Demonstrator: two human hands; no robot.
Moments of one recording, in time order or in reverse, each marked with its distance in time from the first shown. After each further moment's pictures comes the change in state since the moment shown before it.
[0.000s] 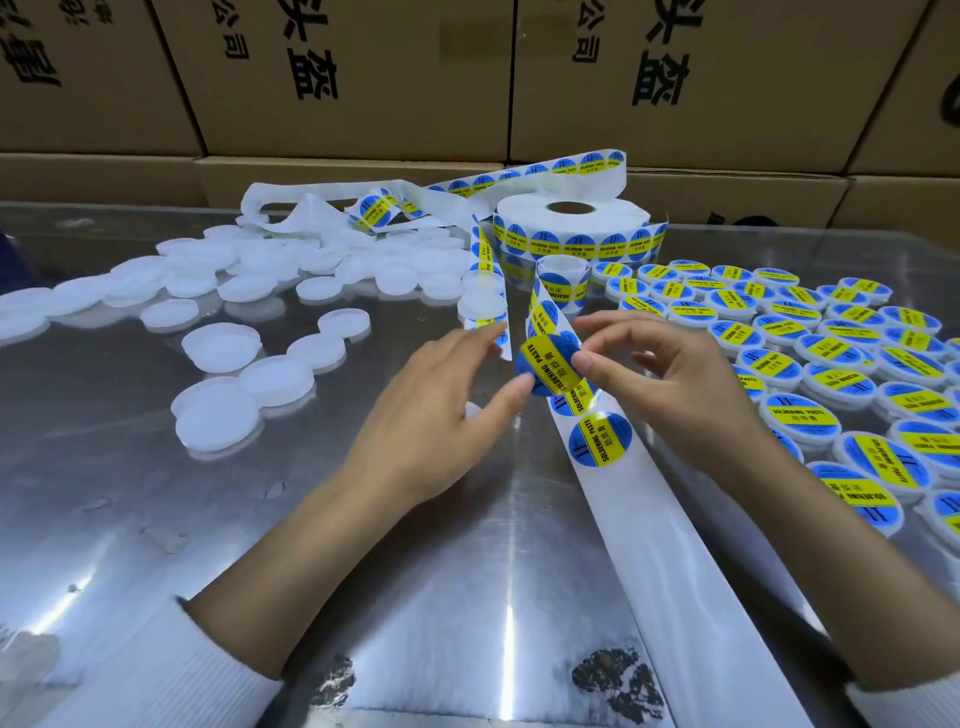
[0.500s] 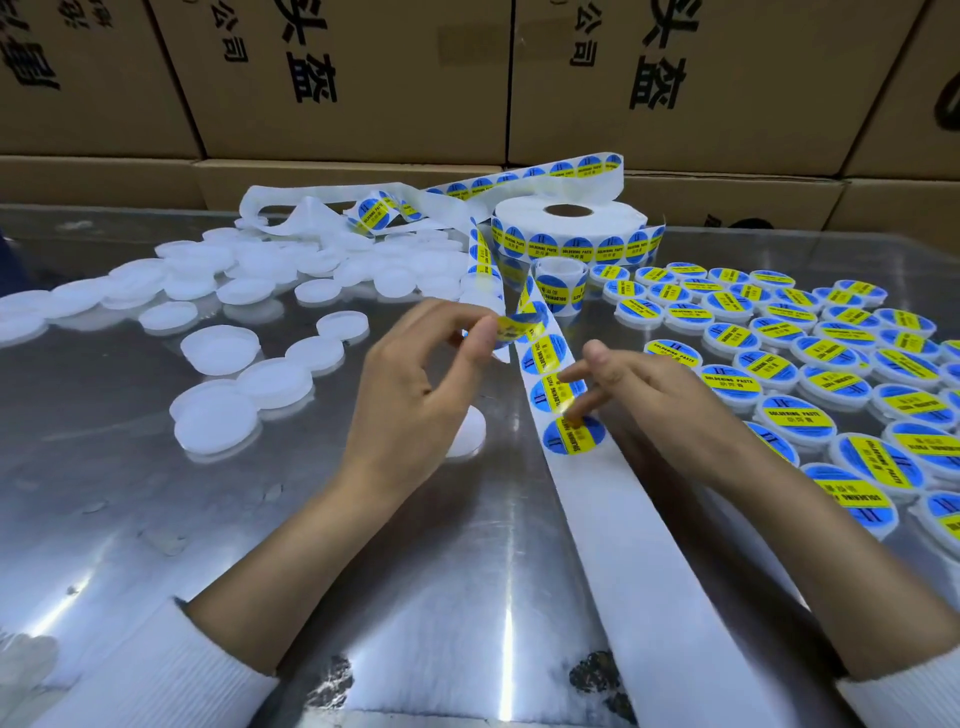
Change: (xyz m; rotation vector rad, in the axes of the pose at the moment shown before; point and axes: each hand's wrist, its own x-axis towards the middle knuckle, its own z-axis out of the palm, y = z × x) left_hand 0.002 0.010 -0.003 -0.371 0.442 0.155; right_hand -0.002 0.006 -0.004 -0.137 -0.213 0.171
